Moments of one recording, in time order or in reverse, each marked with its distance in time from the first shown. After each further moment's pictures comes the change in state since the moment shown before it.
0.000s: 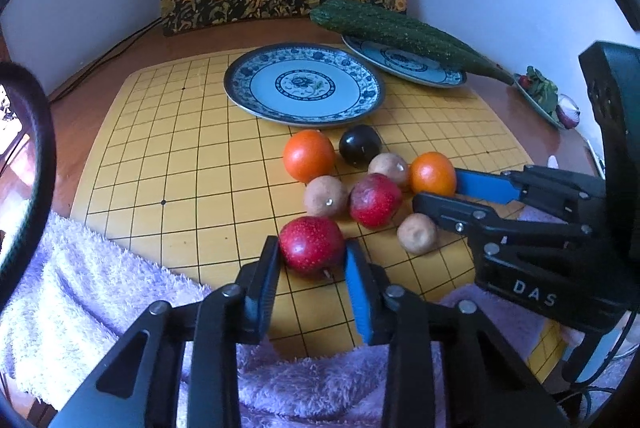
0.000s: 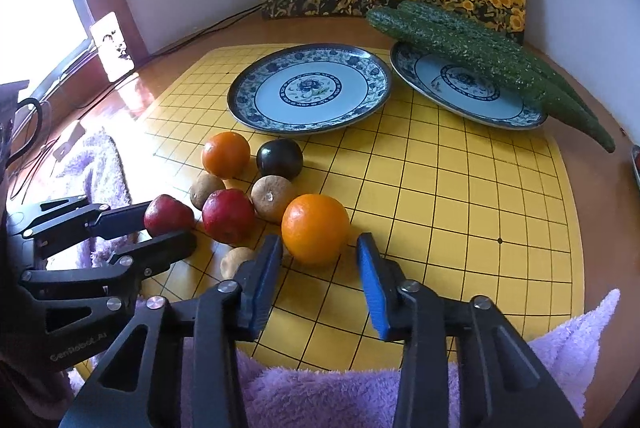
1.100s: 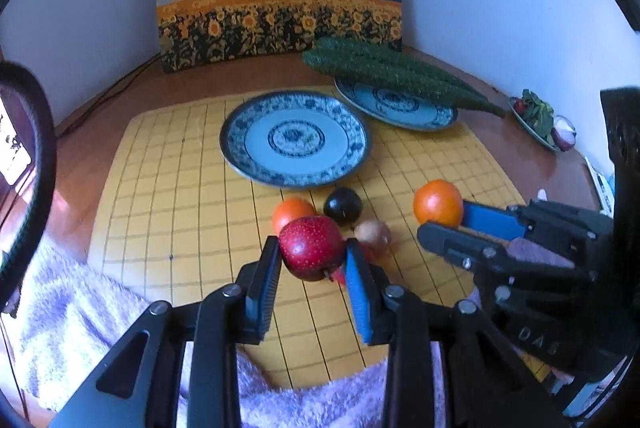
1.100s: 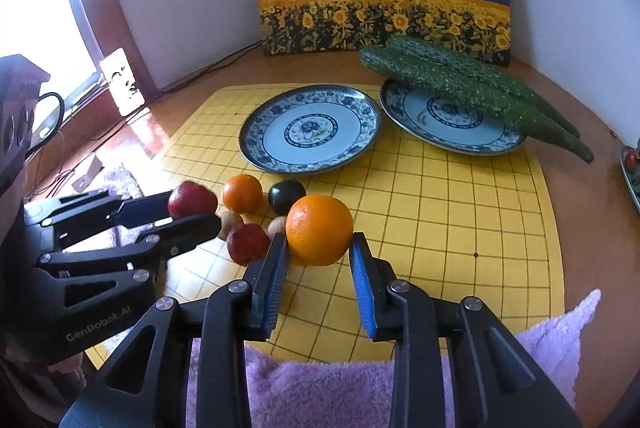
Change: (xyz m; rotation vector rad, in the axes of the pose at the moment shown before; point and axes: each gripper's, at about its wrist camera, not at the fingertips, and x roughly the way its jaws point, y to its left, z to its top) left arm -0.022 -0.015 0.035 0.014 -0.071 0.027; right arm -0.033 -0.006 0.010 0.044 -0.090 0.033
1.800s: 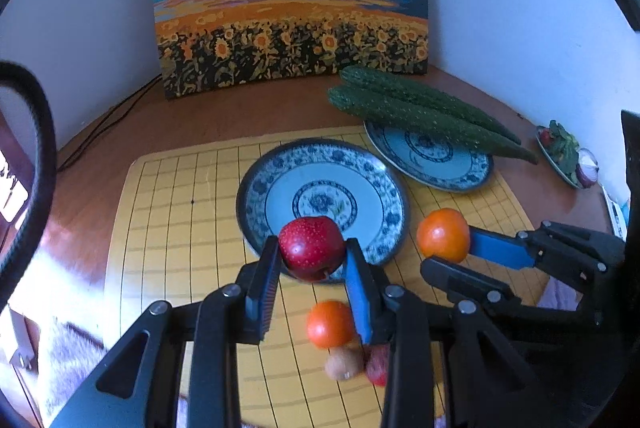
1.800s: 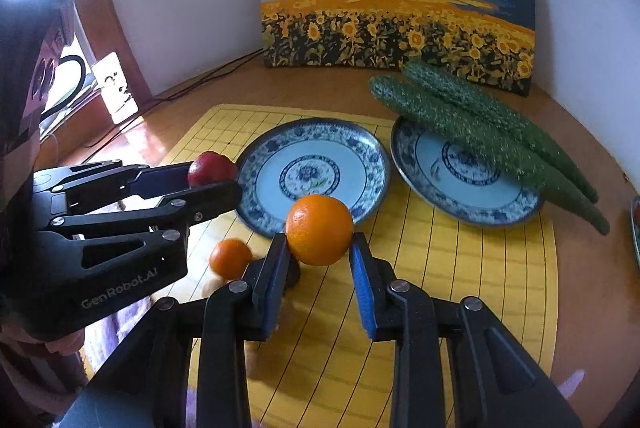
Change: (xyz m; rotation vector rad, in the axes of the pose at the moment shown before) left arm 0.034 0.022 0.066 -0.008 0.004 0.026; right arm 0.028 -0.003 0.053 -0.051 0.014 -0.008
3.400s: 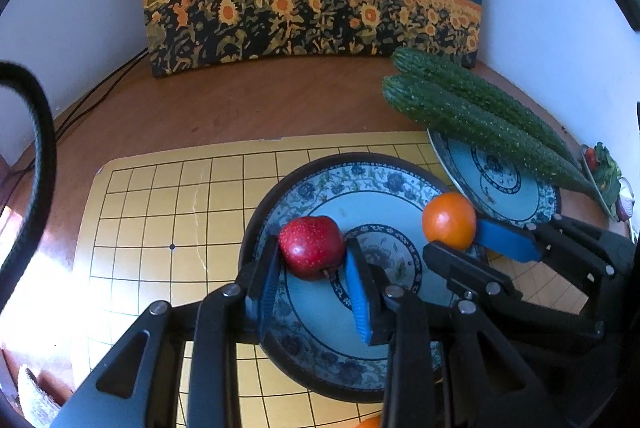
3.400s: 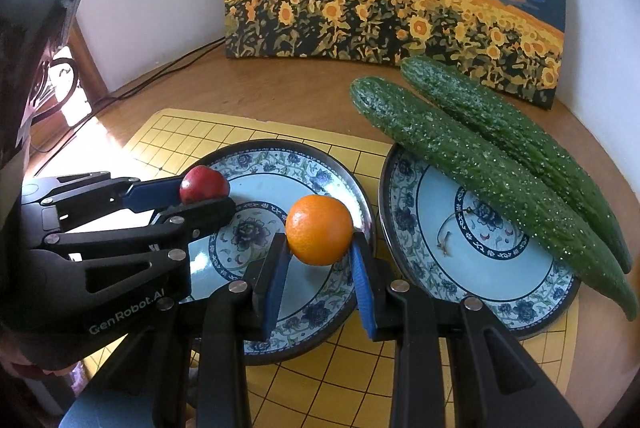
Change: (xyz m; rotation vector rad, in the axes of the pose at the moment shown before) left arm 0.086 0.025 0.034 -0.065 0.083 0.023; right arm 0.075 -0.022 0.052 -0.026 0.047 -0.053
